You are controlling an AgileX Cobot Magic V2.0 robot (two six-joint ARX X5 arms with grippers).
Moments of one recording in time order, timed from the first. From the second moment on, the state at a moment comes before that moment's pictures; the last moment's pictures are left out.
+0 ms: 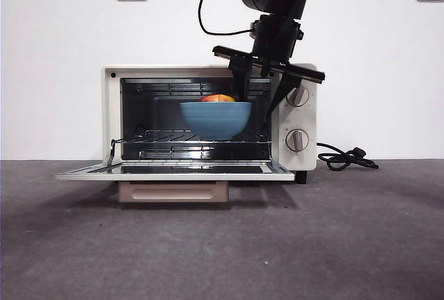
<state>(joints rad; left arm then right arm) -0.47 0.75 1.13 -1.24 0.09 -0.11 0.48 2.19 2.12 -1.00 0.02 0.63</state>
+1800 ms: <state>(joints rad) -0.12 1.21 0.71 -0.58 0.56 -0.10 0.37 1.24 1.86 -1.24 0.34 -0.05</state>
